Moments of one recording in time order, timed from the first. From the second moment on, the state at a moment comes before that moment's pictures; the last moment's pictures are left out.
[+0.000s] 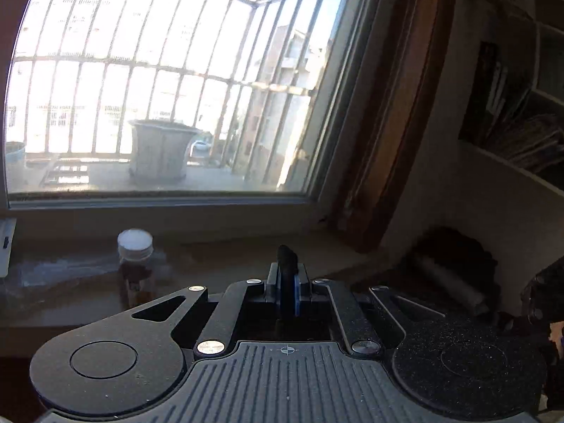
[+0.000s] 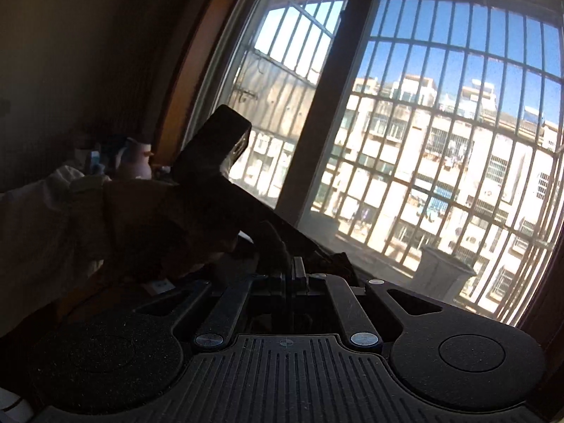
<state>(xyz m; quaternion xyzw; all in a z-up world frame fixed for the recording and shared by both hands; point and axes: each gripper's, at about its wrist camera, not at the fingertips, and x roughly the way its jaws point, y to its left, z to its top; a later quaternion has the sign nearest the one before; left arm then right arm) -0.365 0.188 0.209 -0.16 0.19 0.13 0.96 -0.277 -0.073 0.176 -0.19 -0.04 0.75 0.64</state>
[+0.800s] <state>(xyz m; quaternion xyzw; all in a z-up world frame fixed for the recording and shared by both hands) -0.379 0.175 0.132 -0.06 0.22 0.25 0.94 -0.177 -0.121 0.001 -0.22 0.13 0.70 0.67</state>
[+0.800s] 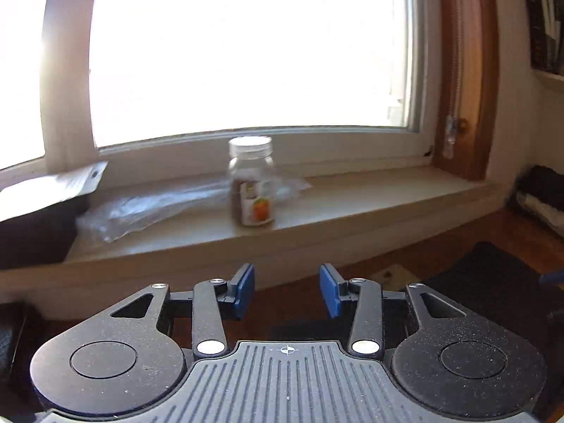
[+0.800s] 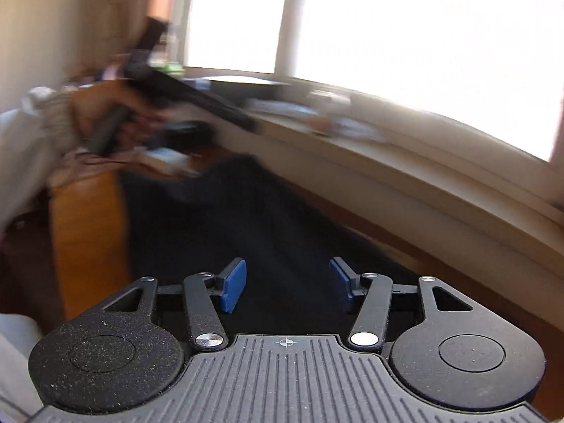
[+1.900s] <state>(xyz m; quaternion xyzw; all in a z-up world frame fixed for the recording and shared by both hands) -0.238 0.109 0.025 -0.07 0.29 0.08 0.95 0.038 -0.077 -0.058 -0.14 0.28 0.53 0.78</state>
